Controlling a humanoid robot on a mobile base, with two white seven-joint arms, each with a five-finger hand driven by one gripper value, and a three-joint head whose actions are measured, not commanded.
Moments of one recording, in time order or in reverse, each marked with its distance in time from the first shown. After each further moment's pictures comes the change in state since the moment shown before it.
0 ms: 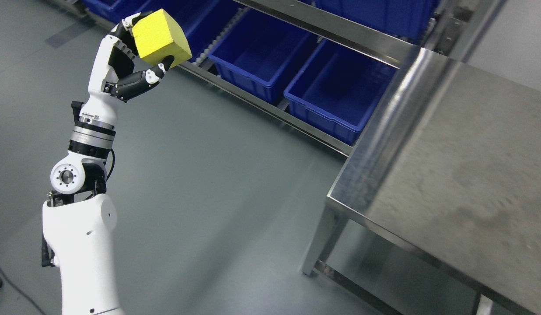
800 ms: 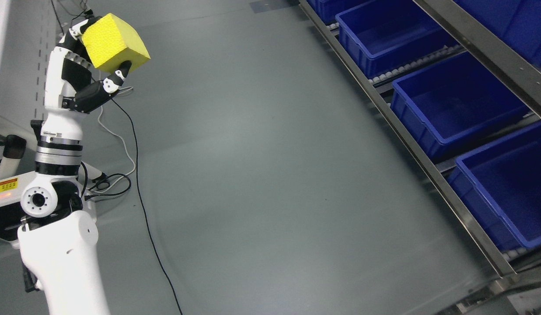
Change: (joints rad) left arm 0.058 -0.005 0.132 -0.073 0.034 -0.084 -0.010; right arm 0.000 0.000 0.000 0.000 0.000 0.000 0.000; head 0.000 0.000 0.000
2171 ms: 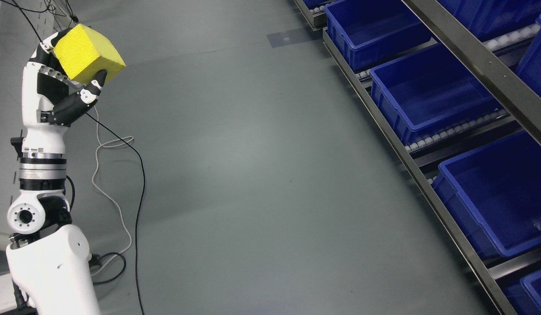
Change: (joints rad) left arm 0.057 -0.001 0.058 -0.032 -0.008 0.043 0.033; right arm 0.000 0.000 0.000 0.000 0.000 0.000 0.000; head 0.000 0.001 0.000
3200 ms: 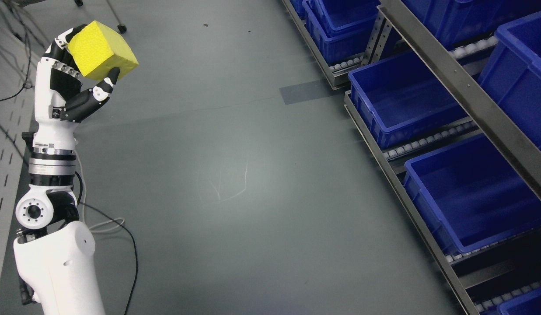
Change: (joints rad) left arm -0.007 0.000 -0.052 -0.003 -0.001 -0.005 0.002; right arm 0.000 0.000 0.000 0.000 0.000 0.000 0.000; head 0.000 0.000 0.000
